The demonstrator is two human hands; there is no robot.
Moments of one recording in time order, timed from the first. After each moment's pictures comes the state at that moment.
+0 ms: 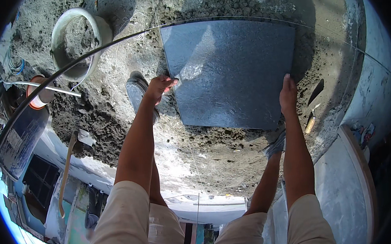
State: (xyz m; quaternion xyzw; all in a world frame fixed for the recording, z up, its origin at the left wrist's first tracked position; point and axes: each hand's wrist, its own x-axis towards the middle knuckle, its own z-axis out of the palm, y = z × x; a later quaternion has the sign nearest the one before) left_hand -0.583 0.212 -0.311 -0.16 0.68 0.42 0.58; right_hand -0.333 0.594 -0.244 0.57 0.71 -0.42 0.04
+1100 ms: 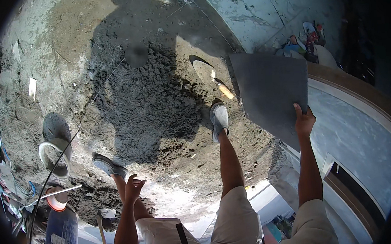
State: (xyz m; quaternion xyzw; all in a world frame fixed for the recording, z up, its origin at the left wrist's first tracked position) left_hand -0.420 0.244 -0.068 0.14 0.77 0.10 0.62; right_hand 0.053 0.744 0.112 0.78 0.62 -0.06 -0.03
